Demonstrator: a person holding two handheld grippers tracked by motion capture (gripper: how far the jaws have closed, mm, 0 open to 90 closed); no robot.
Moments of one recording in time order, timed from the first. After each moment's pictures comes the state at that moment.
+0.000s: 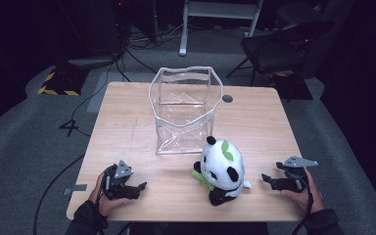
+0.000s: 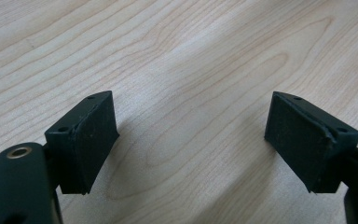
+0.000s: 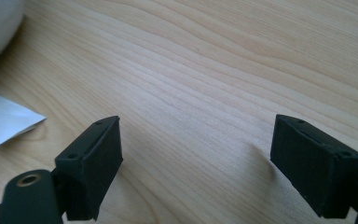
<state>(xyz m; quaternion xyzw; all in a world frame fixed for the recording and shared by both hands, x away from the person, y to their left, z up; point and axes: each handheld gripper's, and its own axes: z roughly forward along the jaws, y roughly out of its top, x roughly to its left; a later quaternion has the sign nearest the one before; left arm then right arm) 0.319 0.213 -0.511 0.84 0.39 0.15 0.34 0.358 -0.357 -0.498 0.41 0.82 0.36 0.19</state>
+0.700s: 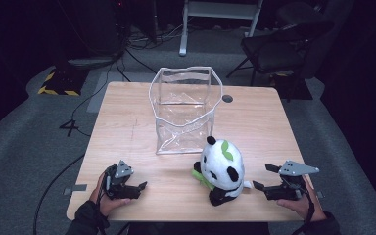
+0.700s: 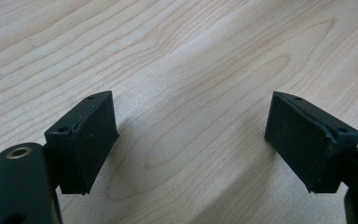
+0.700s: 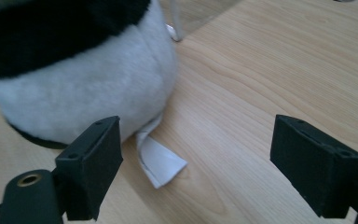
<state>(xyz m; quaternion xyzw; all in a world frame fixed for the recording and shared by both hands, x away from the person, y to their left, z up) 0.319 0.213 -0.511 0.84 0.40 0.15 0.34 0.318 -0.313 -0.453 0.32 0.83 0.42 0.17</state>
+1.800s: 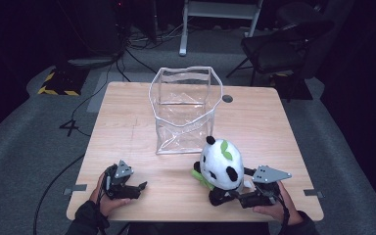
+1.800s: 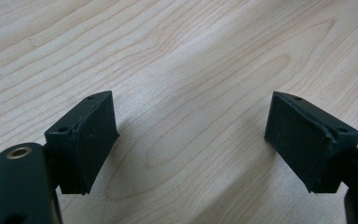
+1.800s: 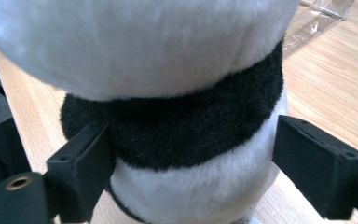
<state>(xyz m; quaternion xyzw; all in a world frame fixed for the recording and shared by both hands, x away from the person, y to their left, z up) 0.319 0.213 -0.511 0.84 0.40 0.15 0.34 0.304 -0.239 -0.451 0.27 0.84 0.44 0.16</state>
